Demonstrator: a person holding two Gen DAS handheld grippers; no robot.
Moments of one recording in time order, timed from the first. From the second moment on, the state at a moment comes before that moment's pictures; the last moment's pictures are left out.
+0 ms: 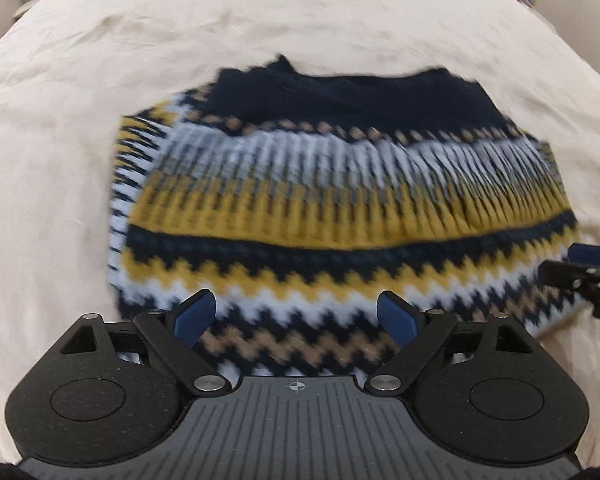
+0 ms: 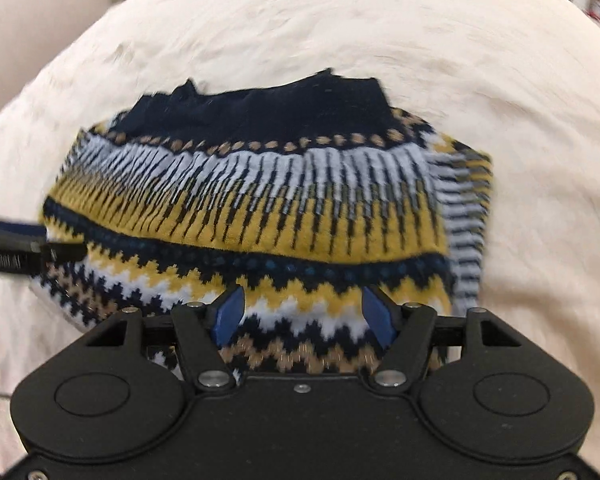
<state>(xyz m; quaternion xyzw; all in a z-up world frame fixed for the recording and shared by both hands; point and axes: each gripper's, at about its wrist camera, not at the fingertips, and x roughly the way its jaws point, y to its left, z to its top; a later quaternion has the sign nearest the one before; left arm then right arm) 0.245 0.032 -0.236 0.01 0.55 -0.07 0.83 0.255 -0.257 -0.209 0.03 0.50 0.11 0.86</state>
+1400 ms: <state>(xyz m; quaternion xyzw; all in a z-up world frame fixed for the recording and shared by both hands) 0.265 0.012 -0.246 -0.03 0.57 -0.06 0.82 0.233 -0.336 -0.215 0.21 0.53 0.06 0.82</state>
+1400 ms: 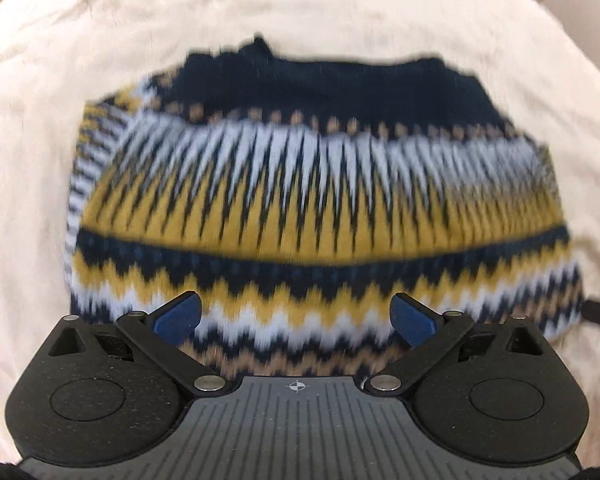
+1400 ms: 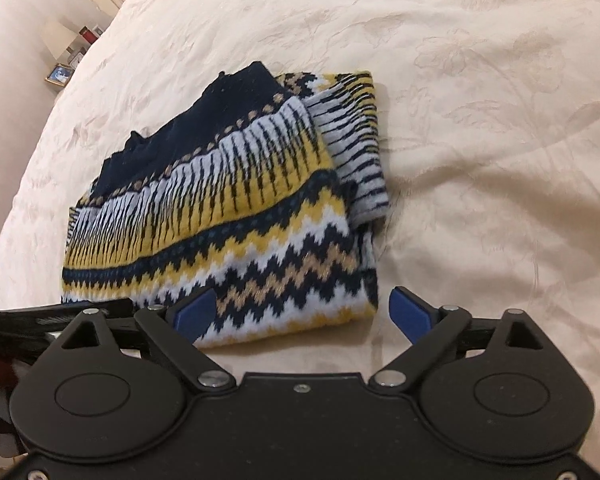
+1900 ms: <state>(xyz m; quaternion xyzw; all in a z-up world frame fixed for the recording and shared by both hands) 0.355 -0.015 -0.285 -0.02 0.60 -0.01 0.80 0.283 -0.368 -0.246 0.25 0.53 0.10 0.80</state>
